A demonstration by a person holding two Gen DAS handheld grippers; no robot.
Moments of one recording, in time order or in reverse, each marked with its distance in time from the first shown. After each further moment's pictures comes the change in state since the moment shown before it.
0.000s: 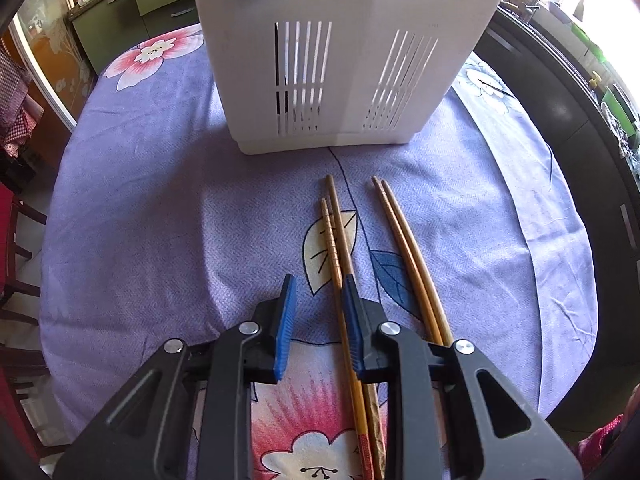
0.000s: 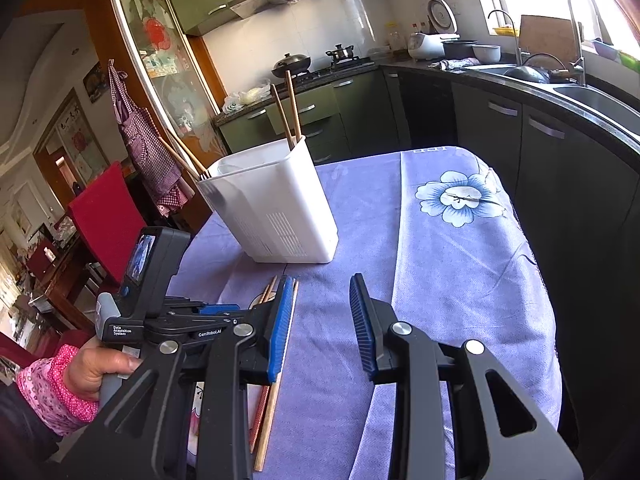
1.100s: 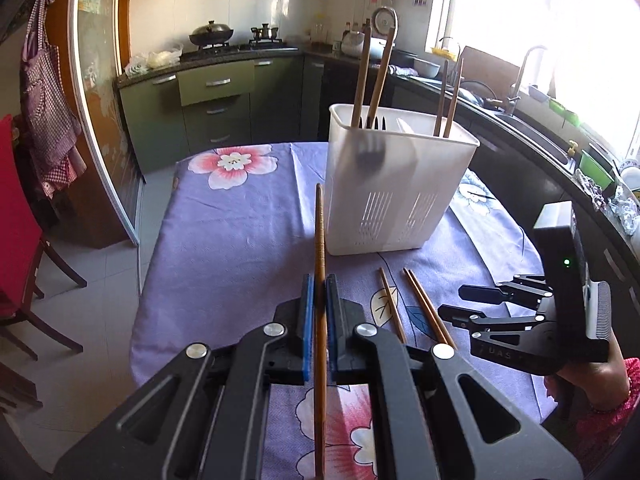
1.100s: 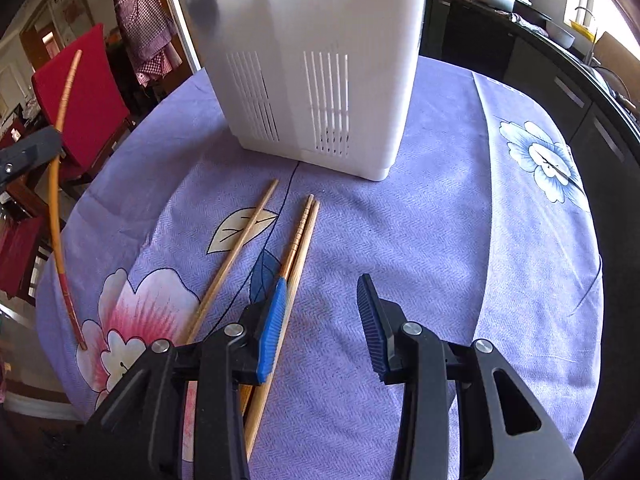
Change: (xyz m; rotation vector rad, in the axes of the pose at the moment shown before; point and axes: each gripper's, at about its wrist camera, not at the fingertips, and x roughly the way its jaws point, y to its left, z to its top) left arm -0.116 0.056 -0.044 -0.016 -0.446 0.036; right arm 0.166 0.056 -0.023 -0.265 0.402 -0.128
